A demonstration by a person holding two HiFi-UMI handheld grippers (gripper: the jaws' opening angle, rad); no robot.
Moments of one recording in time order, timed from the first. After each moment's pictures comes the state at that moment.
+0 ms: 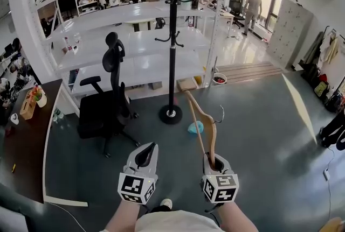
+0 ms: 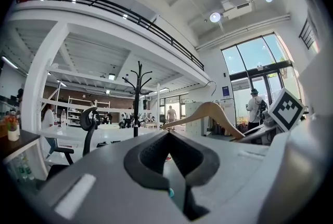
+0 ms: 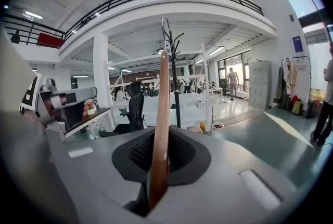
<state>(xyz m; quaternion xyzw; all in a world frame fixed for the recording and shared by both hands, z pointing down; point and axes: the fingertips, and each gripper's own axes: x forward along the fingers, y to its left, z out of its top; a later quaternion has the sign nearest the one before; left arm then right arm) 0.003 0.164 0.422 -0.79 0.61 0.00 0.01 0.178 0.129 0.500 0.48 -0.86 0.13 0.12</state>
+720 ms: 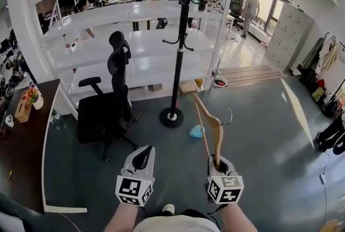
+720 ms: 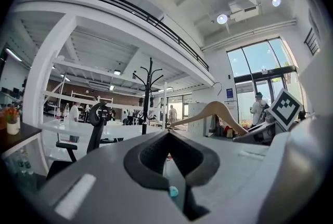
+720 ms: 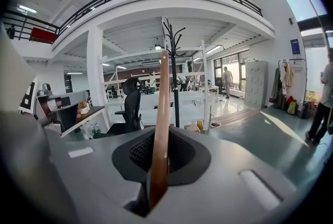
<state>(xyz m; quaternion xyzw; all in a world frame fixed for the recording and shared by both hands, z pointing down) -0.098 0.129 0.446 -0.79 0.62 0.01 -0.01 0.111 0.088 0.511 0.50 -0.84 0.14 0.14</state>
